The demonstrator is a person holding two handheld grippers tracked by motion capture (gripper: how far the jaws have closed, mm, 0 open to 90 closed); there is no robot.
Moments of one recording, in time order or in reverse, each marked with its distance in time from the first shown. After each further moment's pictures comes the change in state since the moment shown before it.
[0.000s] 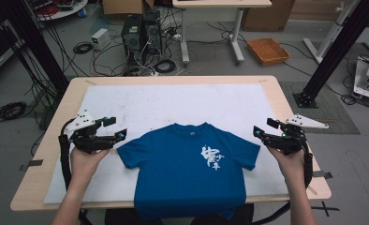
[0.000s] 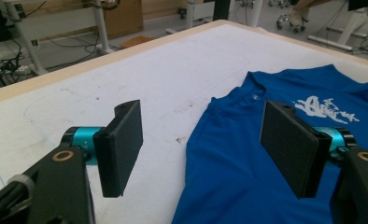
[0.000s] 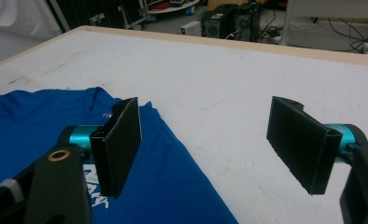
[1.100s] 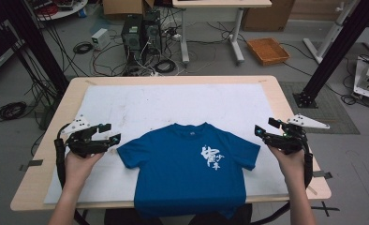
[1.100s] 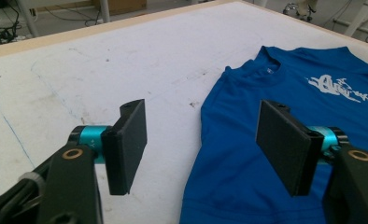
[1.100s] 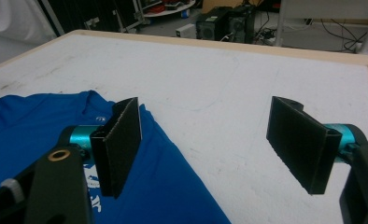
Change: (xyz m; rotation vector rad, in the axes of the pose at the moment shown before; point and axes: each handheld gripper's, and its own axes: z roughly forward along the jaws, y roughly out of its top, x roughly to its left) left arm 0.020 -0.027 -0.008 0.062 -0.001 -0.075; right arm -0.004 -0.002 0.000 -0.011 -0.019 0.011
